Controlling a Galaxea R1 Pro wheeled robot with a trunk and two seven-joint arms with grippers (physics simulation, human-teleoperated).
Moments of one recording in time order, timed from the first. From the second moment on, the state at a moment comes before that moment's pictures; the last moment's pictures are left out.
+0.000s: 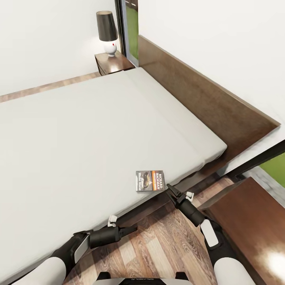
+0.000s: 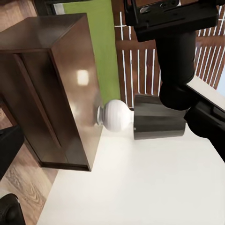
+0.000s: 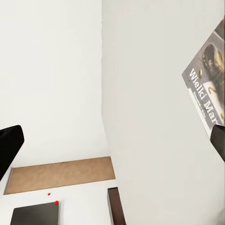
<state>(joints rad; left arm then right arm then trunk) -0.62 0.05 -0.19 -0.40 0.42 0.31 -1.29 -0.57 0.08 -0.38 -0.75 -0.57 0.55 1.00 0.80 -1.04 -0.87</state>
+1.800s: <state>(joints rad) -0.62 0.15 -0.19 -0.93 0.34 0.56 -1.30 -0.57 0.08 -0.38 -0.75 -0.57 0.55 1.00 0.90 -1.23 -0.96</state>
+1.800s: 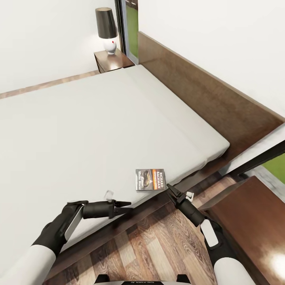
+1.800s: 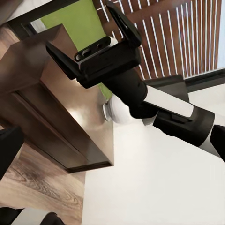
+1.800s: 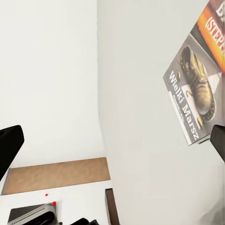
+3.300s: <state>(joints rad) -0.62 0.12 -0.20 -0.93 0.34 0.56 -1.30 -0.57 0.09 -0.38 -0.75 -0.57 0.55 1.00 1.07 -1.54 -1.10</state>
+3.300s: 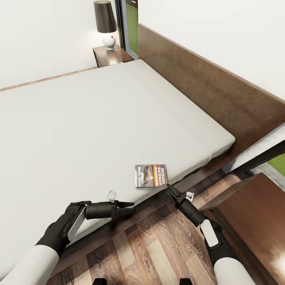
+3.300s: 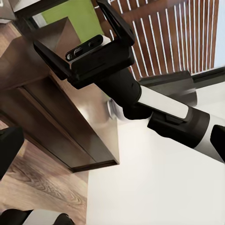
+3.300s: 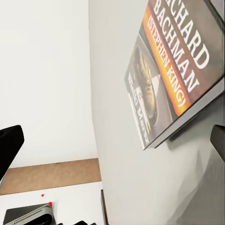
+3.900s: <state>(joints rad) -0.62 0.12 -0.20 -0.93 0.34 0.56 -1.30 -0.57 0.08 -0.38 -0.75 -0.57 0.55 1.00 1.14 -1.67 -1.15</state>
